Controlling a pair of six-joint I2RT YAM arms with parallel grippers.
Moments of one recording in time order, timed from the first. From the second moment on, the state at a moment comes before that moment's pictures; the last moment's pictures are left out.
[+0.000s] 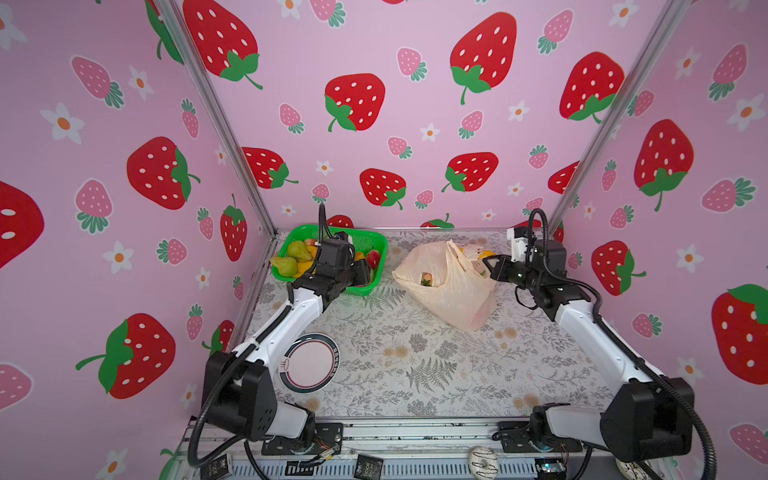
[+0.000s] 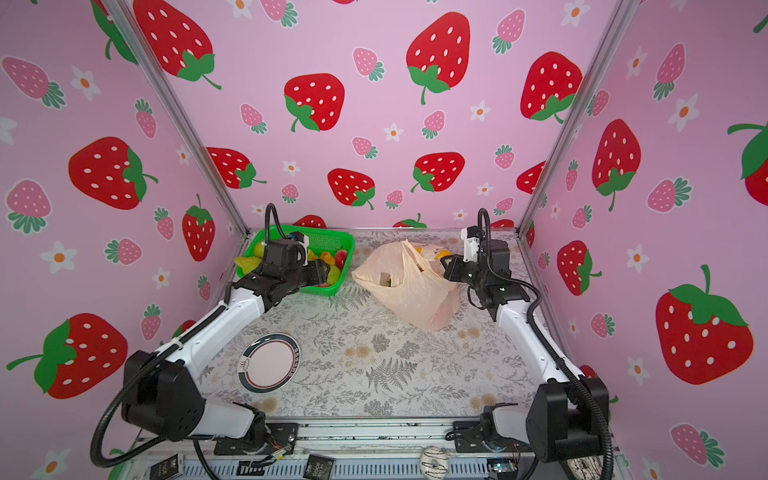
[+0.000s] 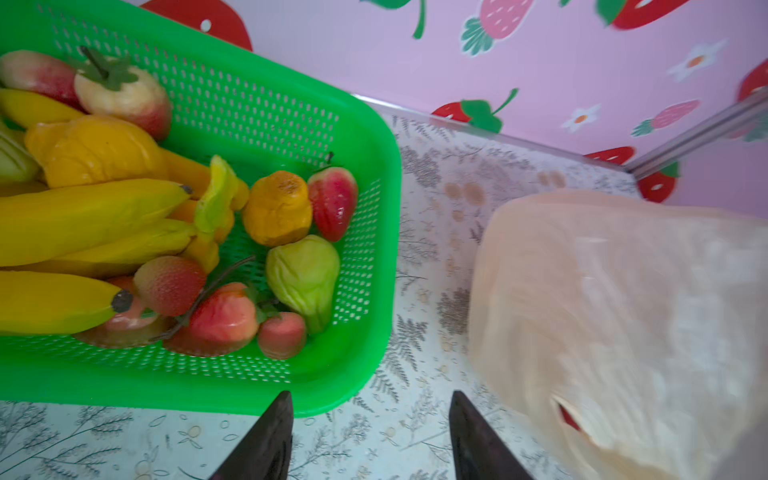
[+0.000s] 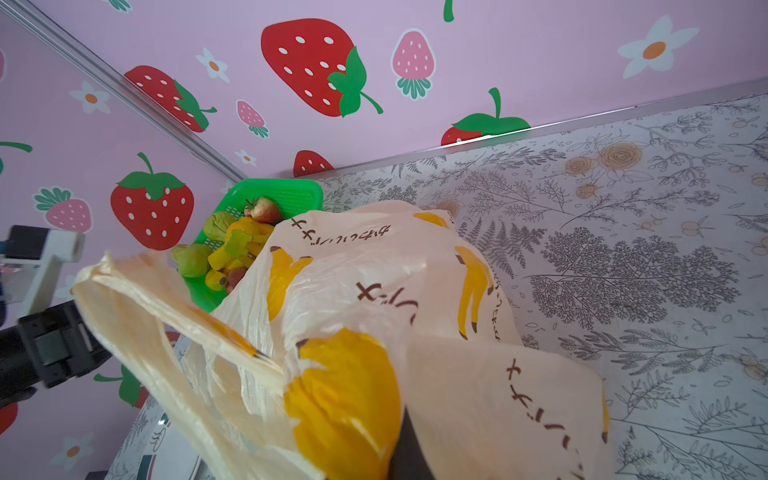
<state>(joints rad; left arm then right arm) -0.29 1.50 1.17 -0.39 0.03 -0.38 0.22 1.28 1.01 -0.16 -0.45 0.36</state>
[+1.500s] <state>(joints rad) -0.26 2.28 1.95 -0.62 -0.23 -0.23 0.23 1.38 1.15 -0.18 -0.47 0.33</state>
